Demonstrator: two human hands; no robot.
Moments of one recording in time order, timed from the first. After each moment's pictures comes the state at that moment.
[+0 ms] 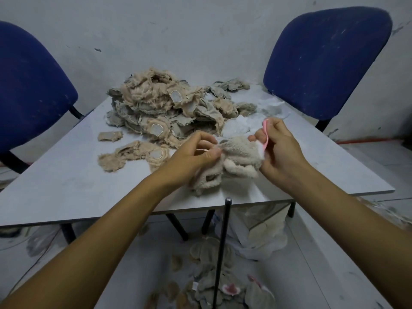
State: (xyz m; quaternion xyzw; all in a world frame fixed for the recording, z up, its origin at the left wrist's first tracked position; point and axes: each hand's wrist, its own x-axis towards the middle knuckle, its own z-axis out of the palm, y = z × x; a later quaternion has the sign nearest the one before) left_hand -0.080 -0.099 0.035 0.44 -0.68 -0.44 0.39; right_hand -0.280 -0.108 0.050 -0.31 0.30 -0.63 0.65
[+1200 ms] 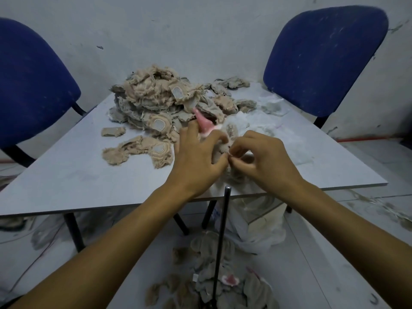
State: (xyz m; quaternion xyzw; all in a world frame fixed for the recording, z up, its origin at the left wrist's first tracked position) left_hand -0.107 -0.067 0.034 0.52 -0.76 -0.03 0.38; right_hand -0.281 -0.071 0.043 -0.83 0.41 -0.37 0.02
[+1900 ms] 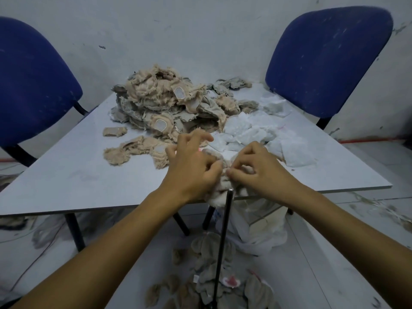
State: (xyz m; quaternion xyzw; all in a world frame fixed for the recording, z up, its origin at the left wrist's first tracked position) left_hand -0.095 -0.067 0.023 0.54 -0.79 0.00 0.30; right_hand -0.284 -0.080 0.022 -0.81 0.50 -0.26 0.19
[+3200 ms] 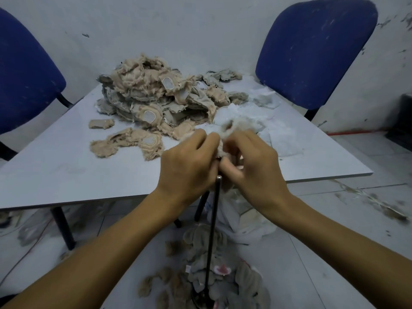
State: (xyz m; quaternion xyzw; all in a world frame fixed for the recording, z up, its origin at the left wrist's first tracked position) left_hand -0.114 -0.039 0.029 0.45 -0.79 0.18 0.39; right_hand -0.264 -0.040 0.023 -0.78 0.42 -0.46 -0.02
